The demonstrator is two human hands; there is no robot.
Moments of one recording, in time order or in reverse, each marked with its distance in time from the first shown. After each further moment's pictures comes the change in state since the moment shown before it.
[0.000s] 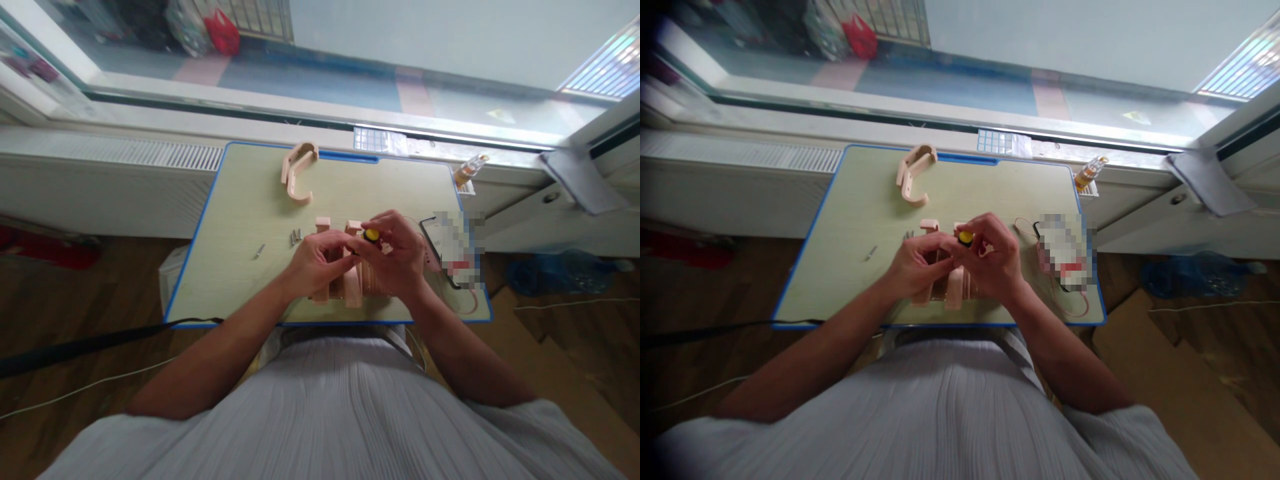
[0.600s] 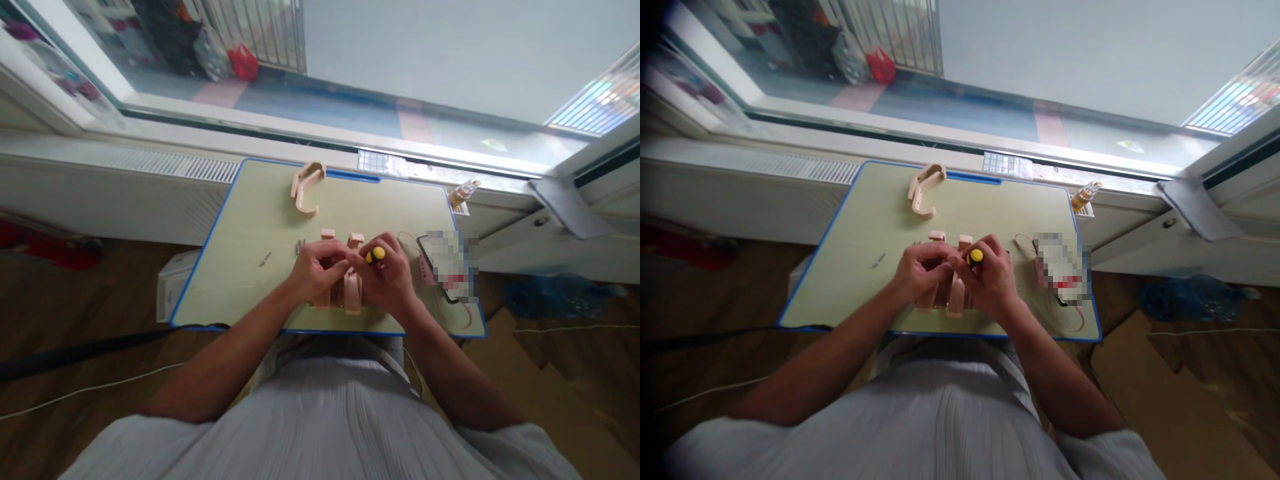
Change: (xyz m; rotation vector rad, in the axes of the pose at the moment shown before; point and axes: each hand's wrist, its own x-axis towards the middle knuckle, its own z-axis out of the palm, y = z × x) left_hand -0.004 -0.002 0.000 0.004 0.138 0.027; right_hand -0.008 -0.011 -0.002 -0.359 -0.097 -0.033
